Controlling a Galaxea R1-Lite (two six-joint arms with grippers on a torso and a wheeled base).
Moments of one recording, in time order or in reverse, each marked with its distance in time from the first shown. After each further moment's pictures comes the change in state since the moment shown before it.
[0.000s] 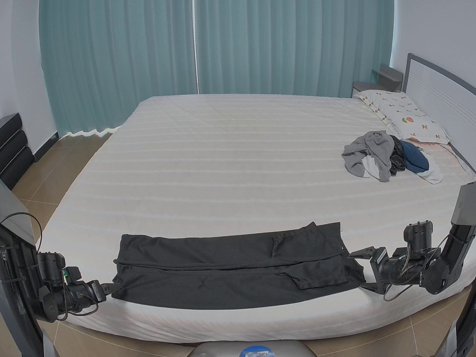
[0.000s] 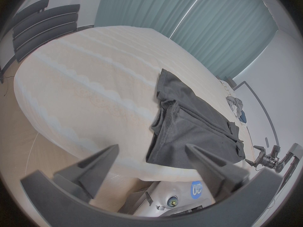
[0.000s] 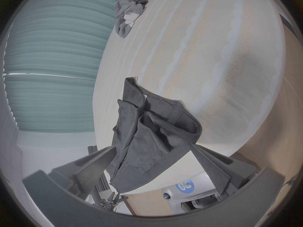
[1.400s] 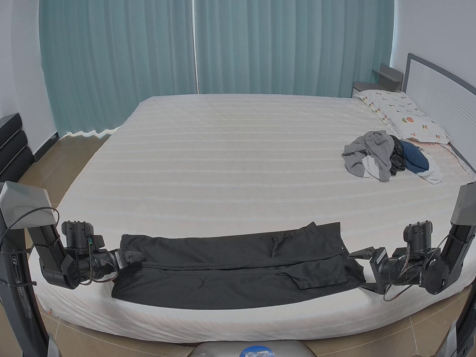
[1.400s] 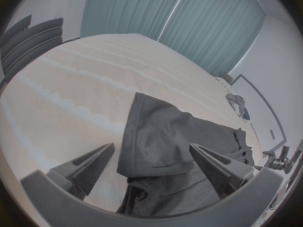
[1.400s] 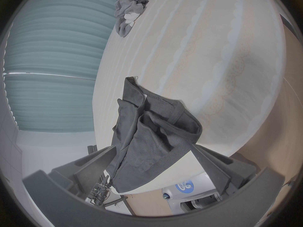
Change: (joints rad) left arm -0.174 0.035 -0.474 0.349 0.110 -0.004; right arm 0.001 0.002 0.000 -0.001 0.000 -0.004
